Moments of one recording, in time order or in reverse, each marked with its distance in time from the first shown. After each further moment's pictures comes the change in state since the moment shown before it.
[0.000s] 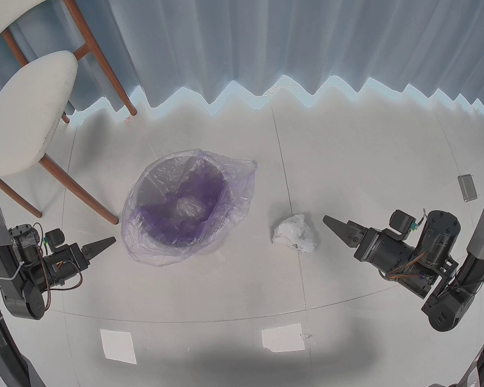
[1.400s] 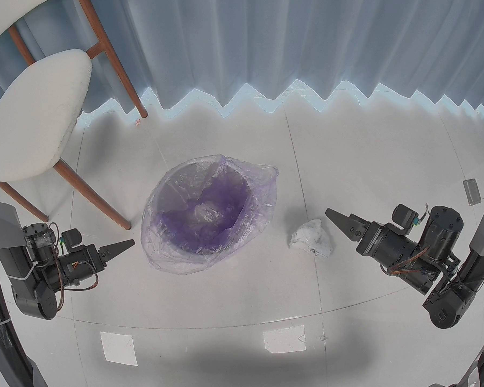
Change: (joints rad) left arm -0.104 0.036 -0.032 -0.003 0.005 -0.031; right arm -0.009 -0.014 -0.018 0.000 0.000 -0.006
